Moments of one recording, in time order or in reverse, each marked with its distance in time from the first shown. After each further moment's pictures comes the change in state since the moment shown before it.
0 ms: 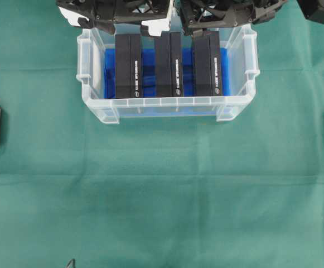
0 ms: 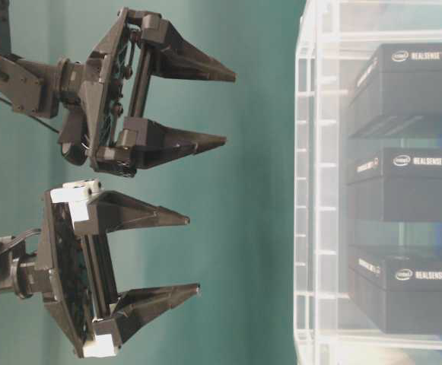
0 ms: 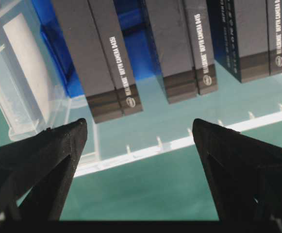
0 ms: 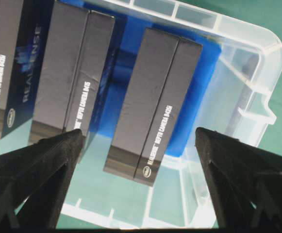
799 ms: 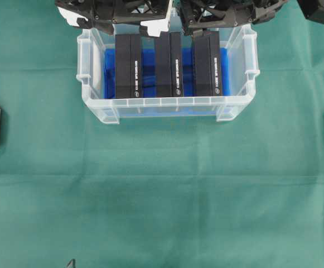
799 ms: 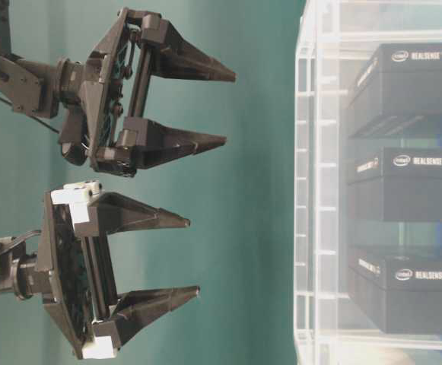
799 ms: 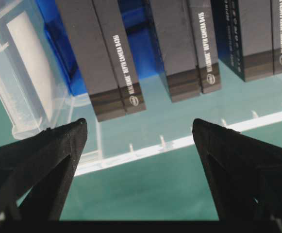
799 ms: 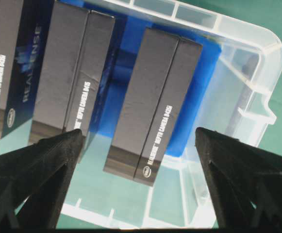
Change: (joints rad) left arm 0.000 0.002 0.000 0.000 0.011 0.000; right arm 0.002 0.000 0.000 0.000 0.000 0.000
